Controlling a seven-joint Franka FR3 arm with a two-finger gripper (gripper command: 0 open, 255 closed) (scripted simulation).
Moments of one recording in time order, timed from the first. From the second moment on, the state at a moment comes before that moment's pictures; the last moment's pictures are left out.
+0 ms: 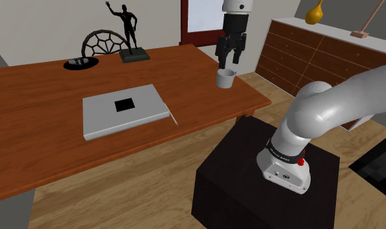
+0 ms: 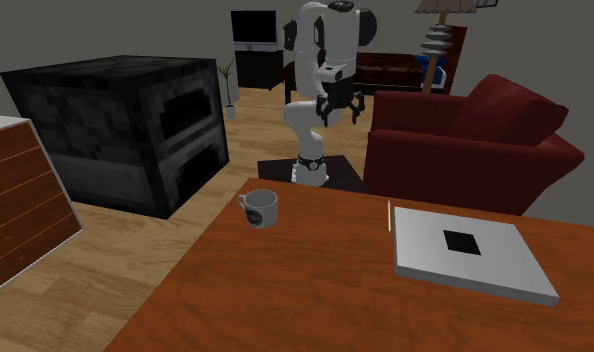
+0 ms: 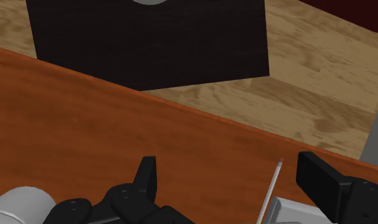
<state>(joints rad) -0.01 -0.74 0.01 -2.43 0.11 1.58 0.08</state>
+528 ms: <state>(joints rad) -0.06 -0.64 -0.06 -2.48 0.02 1.73 -0.02</state>
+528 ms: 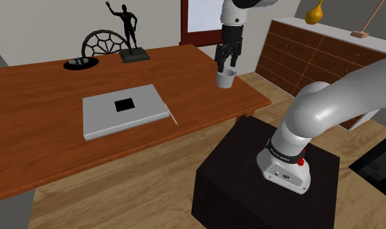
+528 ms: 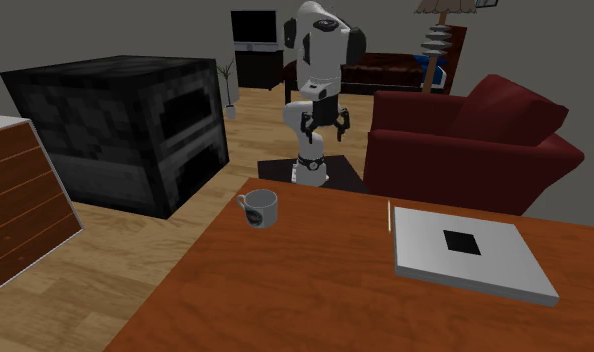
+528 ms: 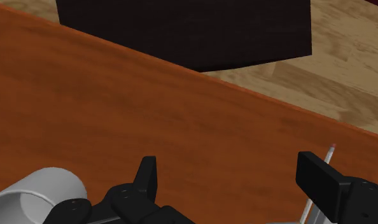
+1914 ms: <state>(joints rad) -0.16 -0.12 -0.25 -2.36 -0.11 2.22 -0.27</state>
